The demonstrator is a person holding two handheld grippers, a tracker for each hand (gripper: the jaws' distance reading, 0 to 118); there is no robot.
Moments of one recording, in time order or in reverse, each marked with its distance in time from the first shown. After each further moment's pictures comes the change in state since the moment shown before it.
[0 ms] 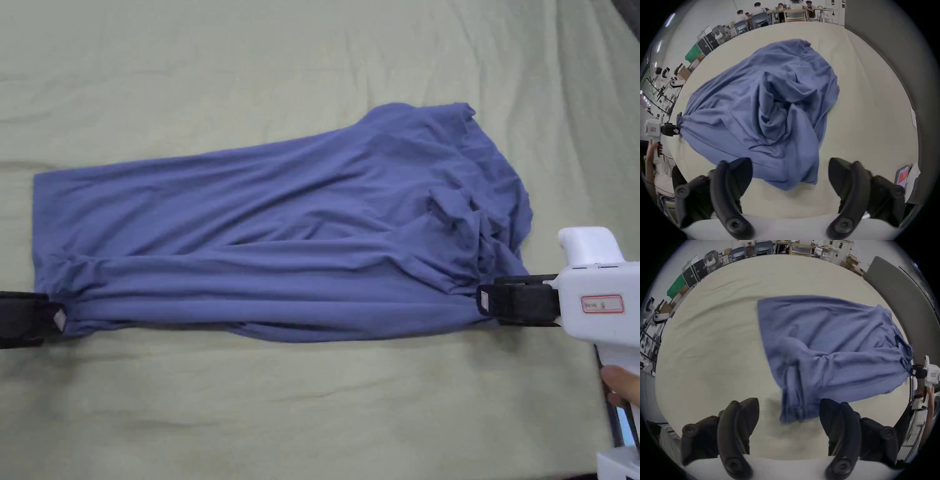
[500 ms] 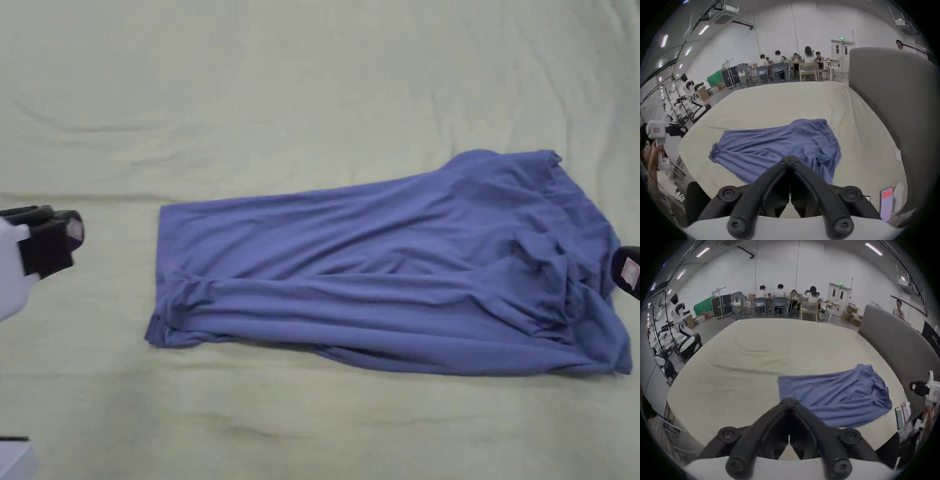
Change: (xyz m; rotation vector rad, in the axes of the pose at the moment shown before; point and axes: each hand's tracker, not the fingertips) left arm 0.030 0.011 0.144 0.523 0.093 0.062; right arm -0.079 -0.007 0.128 0.468 0.084 0.106
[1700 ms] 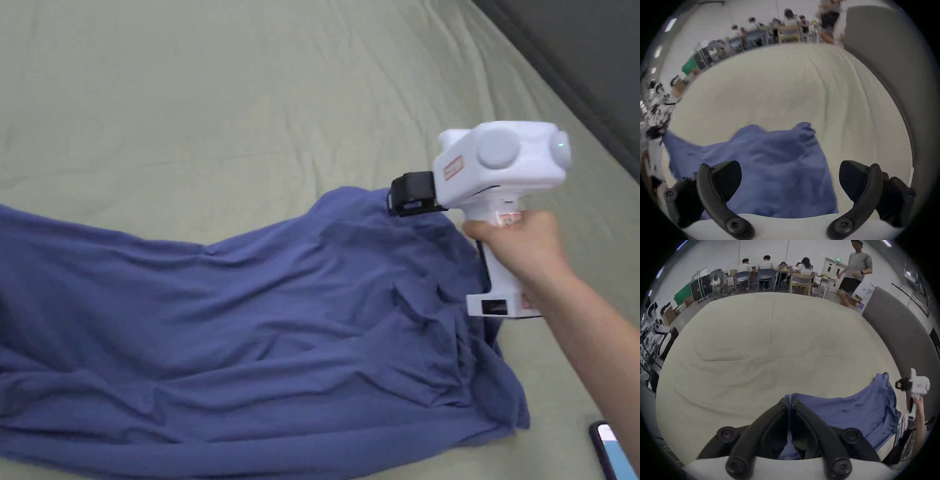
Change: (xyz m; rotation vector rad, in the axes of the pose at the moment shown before) left arm 0.018 0.119 -0.261 -0.296 -0.117 -0.026; right arm 0.155 0.103 -0.358 -0.493 -0.259 -0.161
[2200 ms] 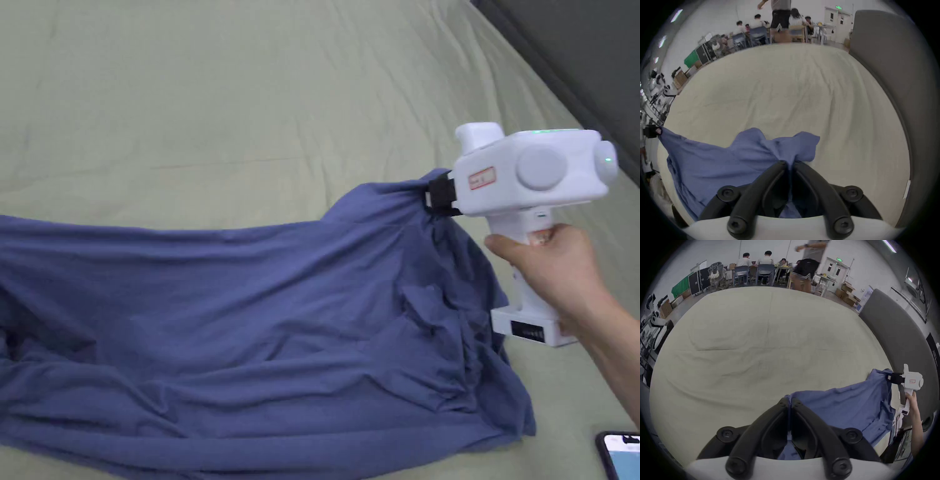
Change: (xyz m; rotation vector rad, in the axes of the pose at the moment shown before) left arm -0.013 -0.035 0.034 0.023 -0.066 0.028; right arm -0.009 -0.046 0.094 0.246 0.136 0.146
